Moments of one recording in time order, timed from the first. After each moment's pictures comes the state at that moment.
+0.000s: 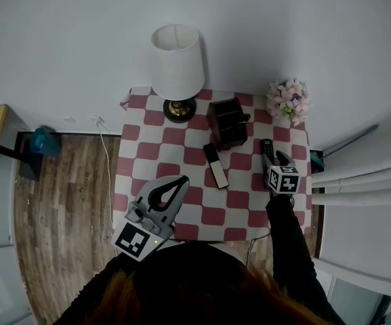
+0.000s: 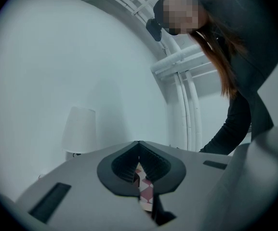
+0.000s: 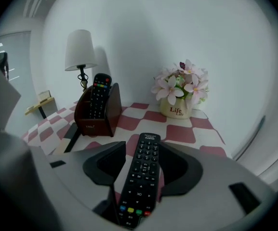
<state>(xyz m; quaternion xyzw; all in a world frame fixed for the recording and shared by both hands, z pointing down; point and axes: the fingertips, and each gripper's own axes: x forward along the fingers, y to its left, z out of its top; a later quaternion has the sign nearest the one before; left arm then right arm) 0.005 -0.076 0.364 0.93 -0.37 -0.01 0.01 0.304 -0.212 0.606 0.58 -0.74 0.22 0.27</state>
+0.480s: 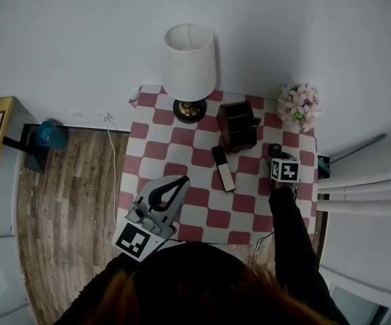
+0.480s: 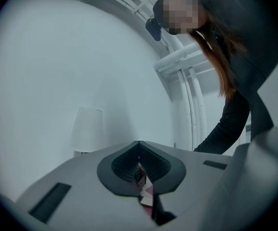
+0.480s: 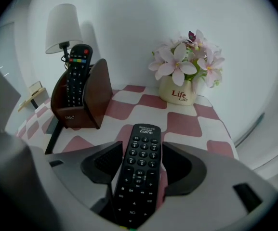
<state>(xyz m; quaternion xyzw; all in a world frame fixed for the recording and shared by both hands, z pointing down) -0.012 -0.082 0.368 0.92 -0.39 0.00 0.02 0.310 -0.238 0.641 0.58 -0.69 0.26 0.35</state>
